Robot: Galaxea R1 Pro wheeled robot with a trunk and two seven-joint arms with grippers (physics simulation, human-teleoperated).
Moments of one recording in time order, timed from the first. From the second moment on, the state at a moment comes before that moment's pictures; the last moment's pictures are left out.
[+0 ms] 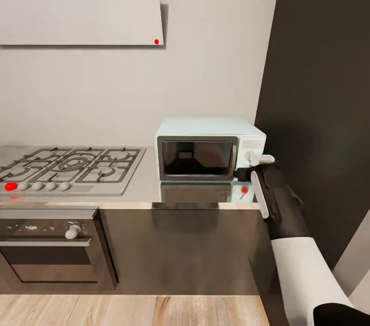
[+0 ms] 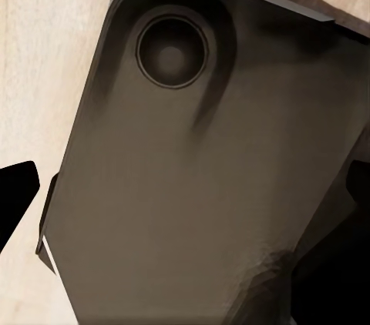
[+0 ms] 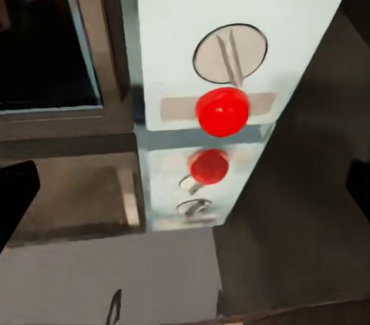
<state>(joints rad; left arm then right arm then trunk) 0.00 -0.01 -0.01 -0.05 0.39 -0.01 0.01 -0.82 0.06 0.00 -1.30 0.01 1.04 -0.19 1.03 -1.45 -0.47</state>
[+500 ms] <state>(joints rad) 0.00 -0.01 -0.01 -0.05 0.39 -0.01 0.01 -0.78 0.09 0.00 -1.13 0.00 0.71 -0.18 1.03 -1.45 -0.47</state>
